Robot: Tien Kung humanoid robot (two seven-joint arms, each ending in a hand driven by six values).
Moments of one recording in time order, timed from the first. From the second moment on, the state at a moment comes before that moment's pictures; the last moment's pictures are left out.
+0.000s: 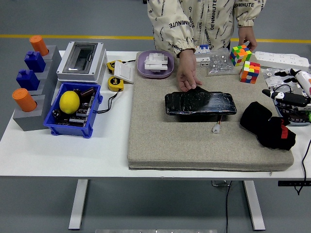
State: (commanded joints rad) left arm -0.04 0.22 -1.19 -0.21 0.89 0.09 0.13; right arm 0.29 -0.46 1.27 1.32 -1.97 -0.01 -0.05
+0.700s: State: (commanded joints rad) left arm -0.04 0.22 -1.19 -0.21 0.89 0.09 0.13; right arm 0.27 -0.42 1.26 1.26 -2.20 0.00 -0.07
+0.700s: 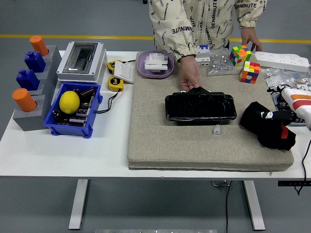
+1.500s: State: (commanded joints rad) left arm -0.04 0.23 -1.19 -0.21 0.88 0.09 0.13; right arm 0.27 -0.37 1.27 1.09 -2.20 -0.10 -0.01
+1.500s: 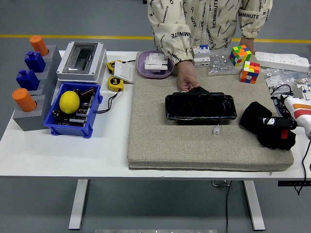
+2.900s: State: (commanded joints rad) left arm -0.04 0.22 -1.18 -0.21 0.88 0.09 0.13; right arm 0.30 -0.31 1.20 0.94 -2.15 -0.20 0.06
